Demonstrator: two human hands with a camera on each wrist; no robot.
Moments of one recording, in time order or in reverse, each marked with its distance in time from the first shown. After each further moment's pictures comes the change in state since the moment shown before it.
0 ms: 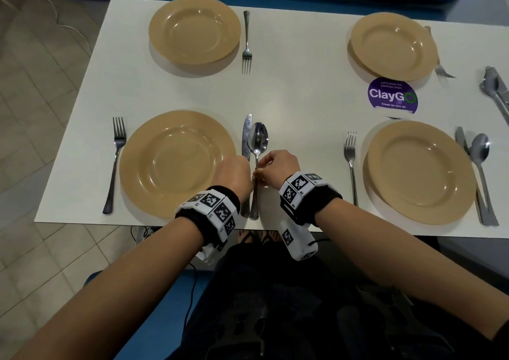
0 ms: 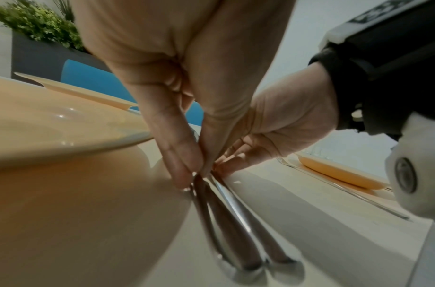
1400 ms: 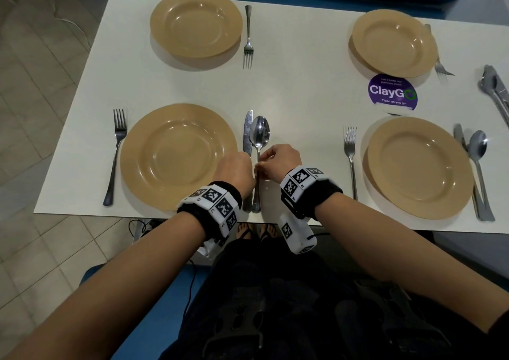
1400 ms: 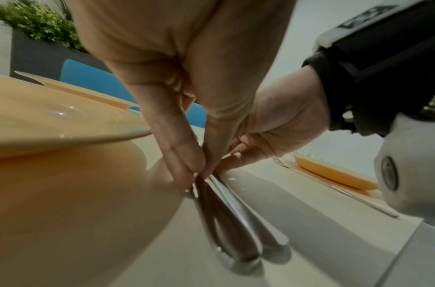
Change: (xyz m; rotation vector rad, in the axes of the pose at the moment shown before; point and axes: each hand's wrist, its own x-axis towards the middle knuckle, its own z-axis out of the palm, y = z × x) left_hand -0.005 -0.002 0.004 0.020 0.002 0.049; right_hand 0.006 0.008 0.010 0.093 0.029 0.024
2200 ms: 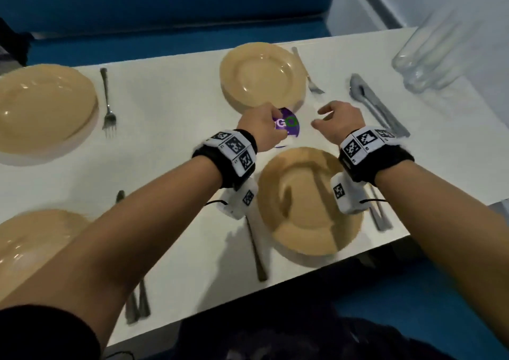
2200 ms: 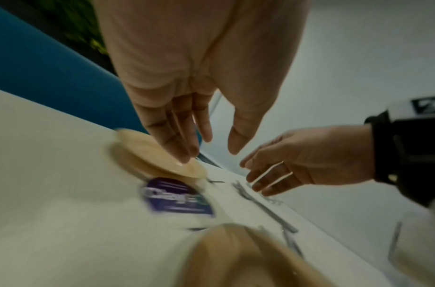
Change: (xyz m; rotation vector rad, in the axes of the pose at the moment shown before) left_hand 0.151 0.272 -0.033 -0.361 -0.065 0.378; right_hand 0.076 0.087 -0.327 -0.207 0.492 0.142
